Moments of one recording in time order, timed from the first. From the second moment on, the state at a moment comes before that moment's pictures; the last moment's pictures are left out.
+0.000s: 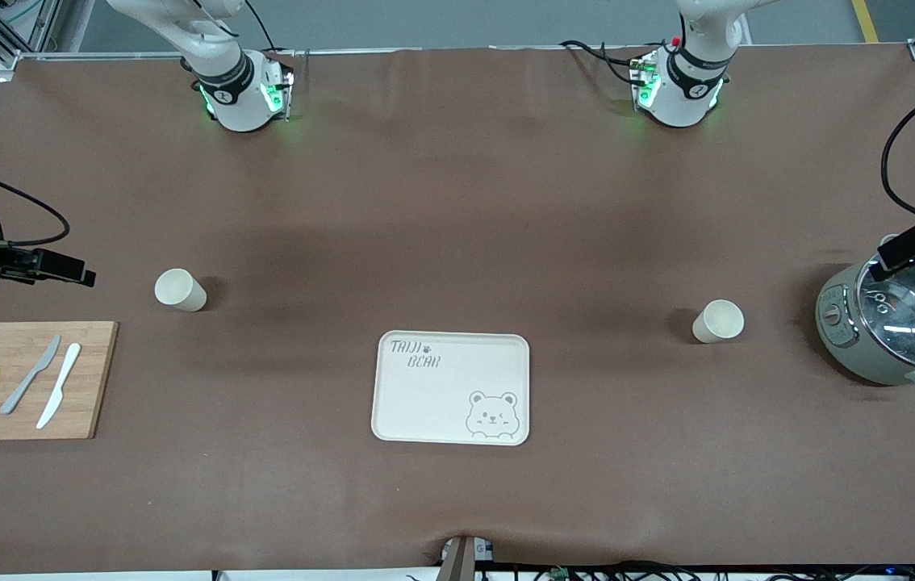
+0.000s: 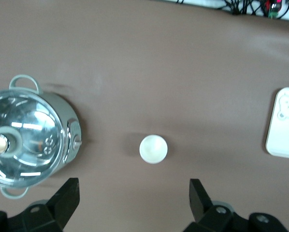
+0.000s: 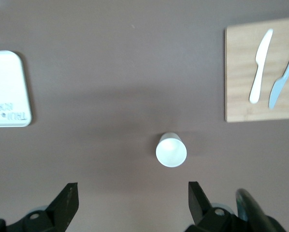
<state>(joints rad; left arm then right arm) 0.34 0.12 -0.31 -1.46 -0.01 1.67 -0.08 -0.03 0.24 -0.04 -1.38 0.10 1.53 -0.01</state>
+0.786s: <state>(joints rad) 0.34 0.10 -0.36 -1.45 -0.02 1.62 -0.07 -0.01 0.06 -0.12 -1.33 0.09 1.31 0.11</state>
